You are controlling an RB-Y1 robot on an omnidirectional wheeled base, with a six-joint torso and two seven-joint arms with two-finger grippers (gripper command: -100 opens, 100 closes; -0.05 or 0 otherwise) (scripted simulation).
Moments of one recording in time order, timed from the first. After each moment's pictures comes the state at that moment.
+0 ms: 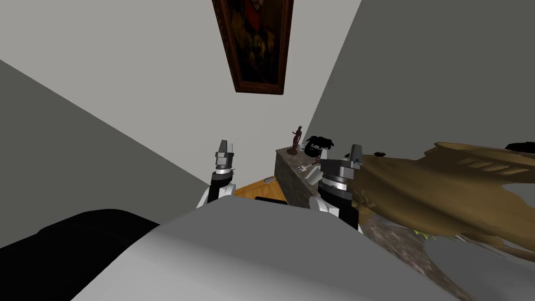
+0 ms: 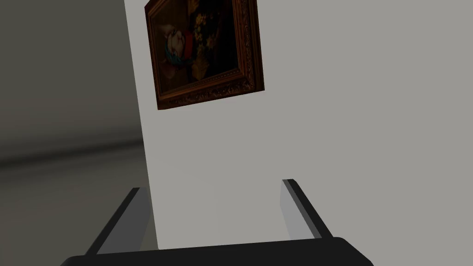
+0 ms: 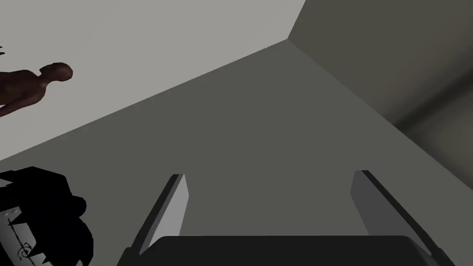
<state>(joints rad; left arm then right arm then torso) 0.50 0.04 0.05 -2.29 -0.11 -0.61 -0.14 0.54 0.04 0.04 -2.34 -0.06 -0.53 -0.09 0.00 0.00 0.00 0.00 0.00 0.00</state>
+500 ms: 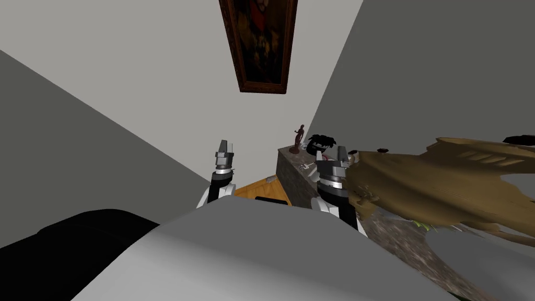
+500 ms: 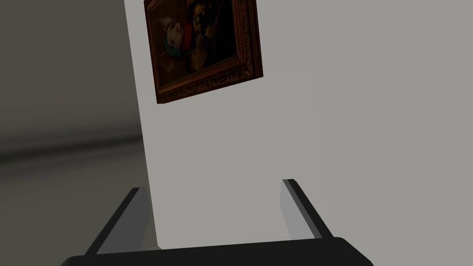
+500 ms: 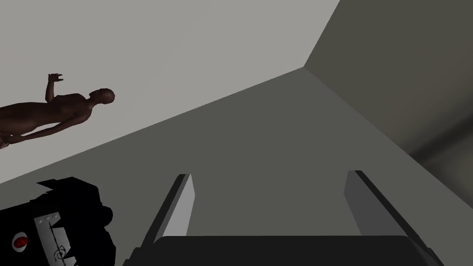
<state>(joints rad) 0.50 0.04 0.05 -2.29 -0.11 -0.61 -0.14 0.52 -0.09 0.05 -2.29 -0.09 -0.52 -0.07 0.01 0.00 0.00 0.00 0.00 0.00</state>
